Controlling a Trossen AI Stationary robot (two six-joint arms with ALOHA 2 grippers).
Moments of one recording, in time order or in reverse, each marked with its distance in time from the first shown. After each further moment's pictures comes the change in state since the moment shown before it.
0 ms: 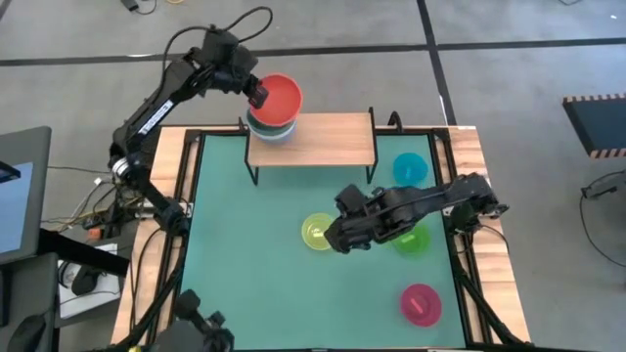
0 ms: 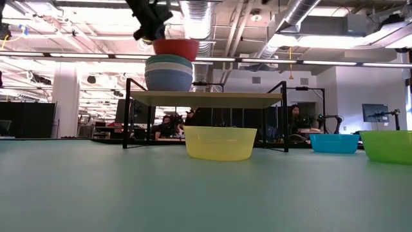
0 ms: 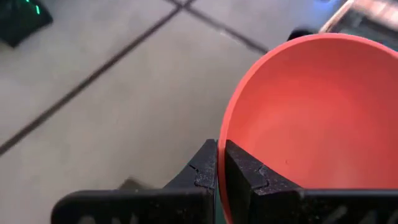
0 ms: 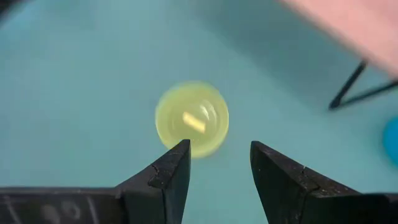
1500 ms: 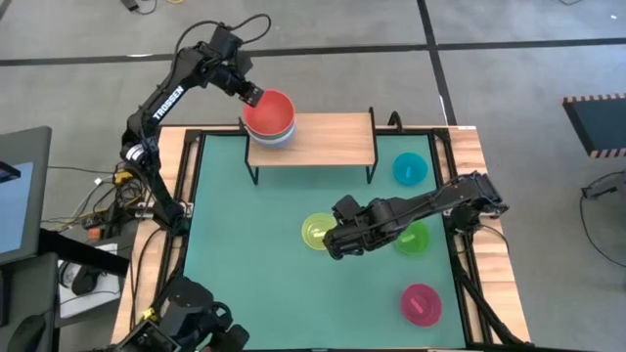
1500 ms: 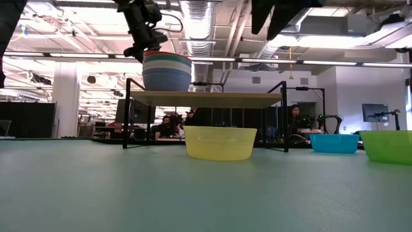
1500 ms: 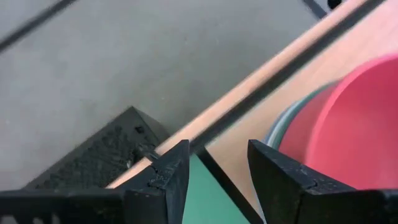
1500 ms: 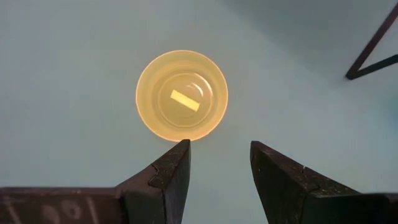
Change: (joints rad) left arm 0.121 0.140 0.068 -0.216 0.017 -0.056; right arm -0.009 -0.035 -0.280 0.197 -0.068 0.059
